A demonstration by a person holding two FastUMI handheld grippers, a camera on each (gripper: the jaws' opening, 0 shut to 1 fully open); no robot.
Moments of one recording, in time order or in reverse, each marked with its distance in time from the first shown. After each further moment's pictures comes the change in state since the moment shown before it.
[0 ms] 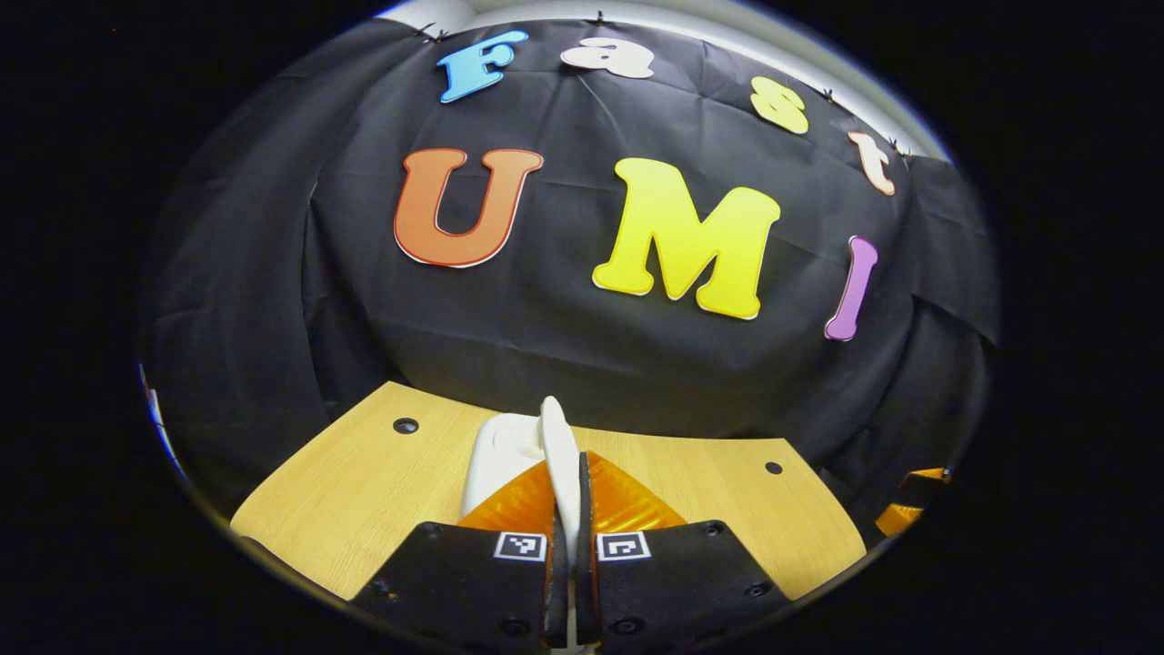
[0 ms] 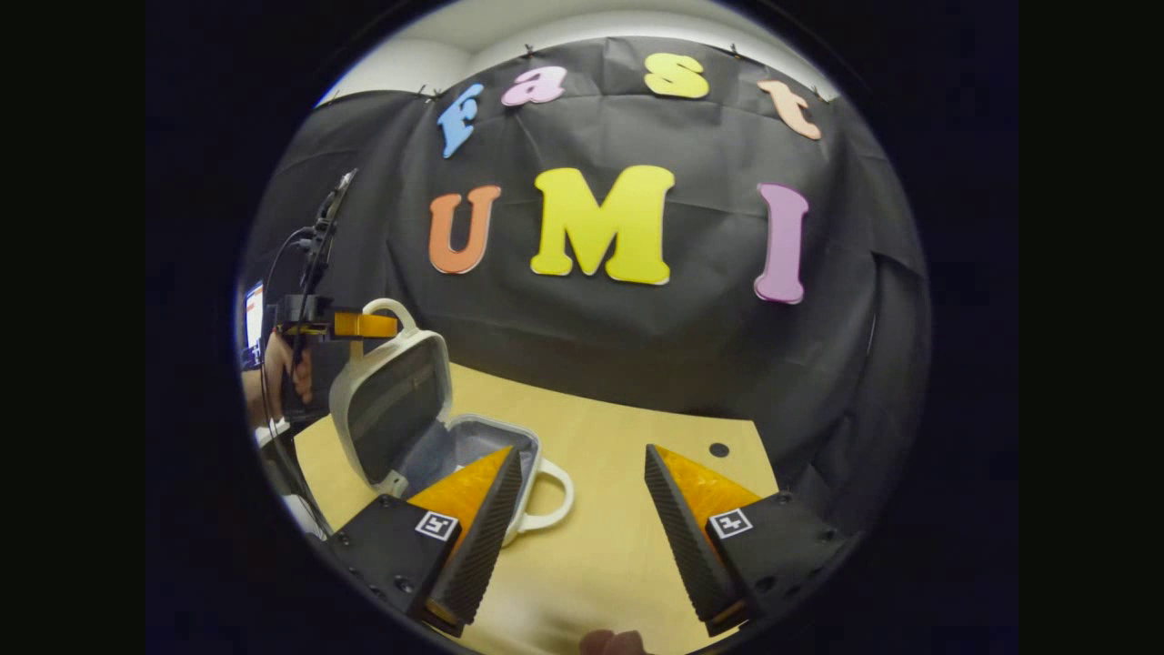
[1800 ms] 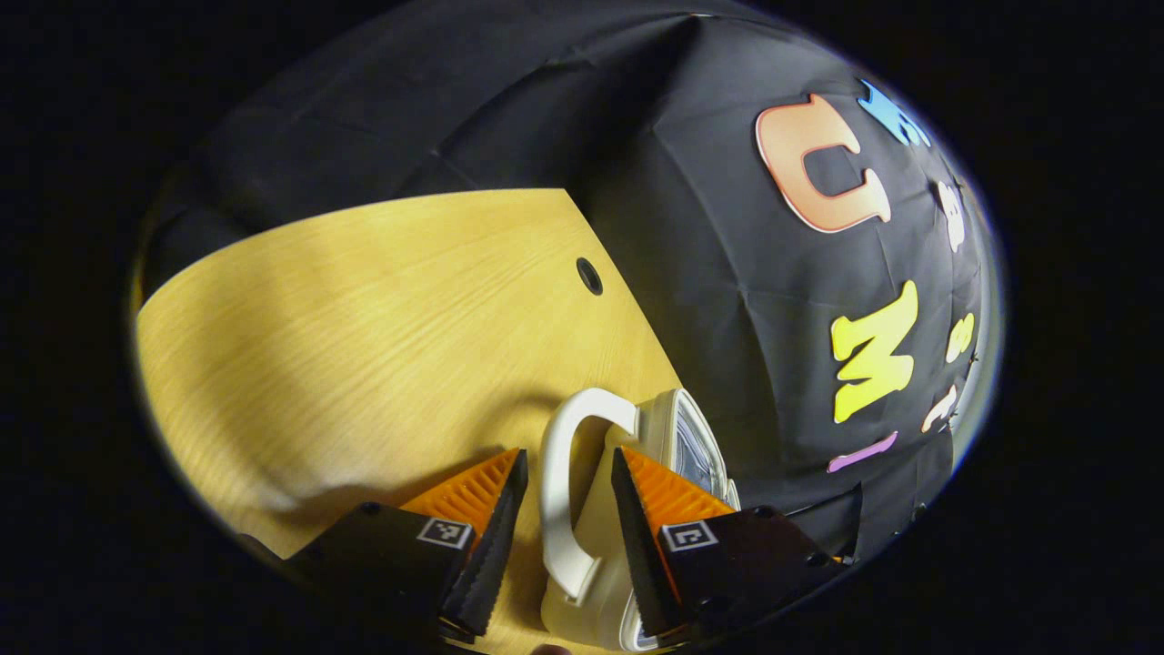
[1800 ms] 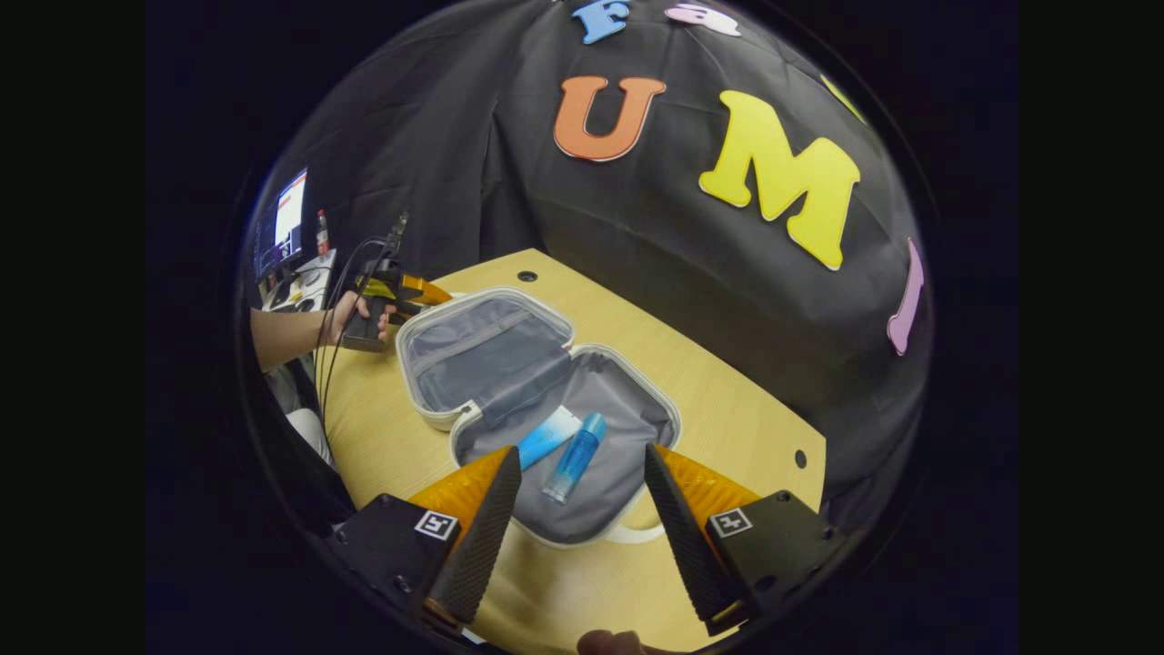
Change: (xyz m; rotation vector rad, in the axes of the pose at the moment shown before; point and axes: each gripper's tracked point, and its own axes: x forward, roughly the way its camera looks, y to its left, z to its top) left arm 0.100 0.307 -0.189 -0.832 0.321 -0.195; right arm 0.073 0.205 -0.033 -0.342 0.333 0.273
